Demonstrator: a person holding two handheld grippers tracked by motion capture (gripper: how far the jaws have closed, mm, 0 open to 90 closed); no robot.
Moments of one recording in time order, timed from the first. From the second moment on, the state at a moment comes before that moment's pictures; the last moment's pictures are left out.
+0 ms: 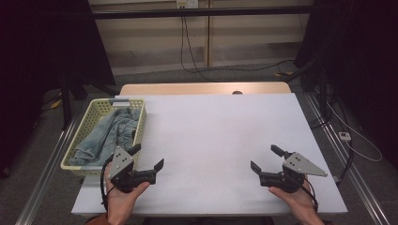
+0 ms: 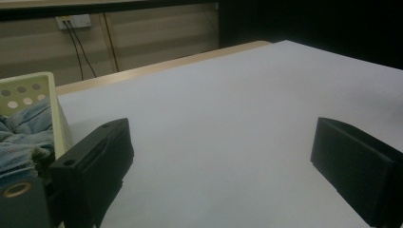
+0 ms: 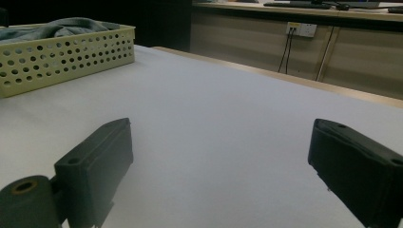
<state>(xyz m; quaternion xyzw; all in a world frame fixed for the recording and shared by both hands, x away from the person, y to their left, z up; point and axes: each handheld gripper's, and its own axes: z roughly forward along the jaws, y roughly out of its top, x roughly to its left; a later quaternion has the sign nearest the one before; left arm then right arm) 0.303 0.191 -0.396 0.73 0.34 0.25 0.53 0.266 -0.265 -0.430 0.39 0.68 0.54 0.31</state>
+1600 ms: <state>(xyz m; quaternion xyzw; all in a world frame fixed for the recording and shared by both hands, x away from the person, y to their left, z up) 0.303 0.208 -0.377 0.73 0.35 0.24 0.54 0.266 -0.266 -0.430 0.40 0.68 0.54 0.30</state>
